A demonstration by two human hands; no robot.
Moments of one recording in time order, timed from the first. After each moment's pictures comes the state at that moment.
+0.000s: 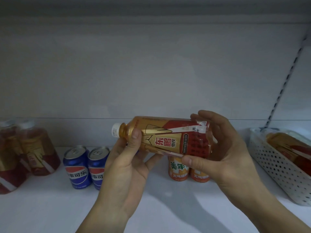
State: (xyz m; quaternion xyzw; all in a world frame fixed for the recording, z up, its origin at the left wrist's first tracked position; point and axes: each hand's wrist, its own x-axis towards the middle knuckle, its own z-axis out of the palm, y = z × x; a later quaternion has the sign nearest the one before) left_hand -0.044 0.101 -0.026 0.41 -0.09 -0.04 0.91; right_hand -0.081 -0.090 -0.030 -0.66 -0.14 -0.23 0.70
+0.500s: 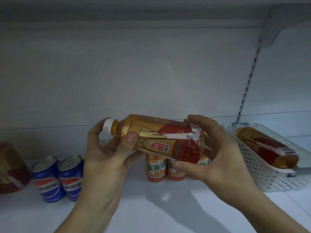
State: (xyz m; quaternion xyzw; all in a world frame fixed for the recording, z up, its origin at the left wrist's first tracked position) left_hand -0.048 0.071 -0.014 0.49 -0.12 0.04 0.86; right_hand -0.113 -0.131 -0.024 -0.74 -0.09 -0.26 0.61
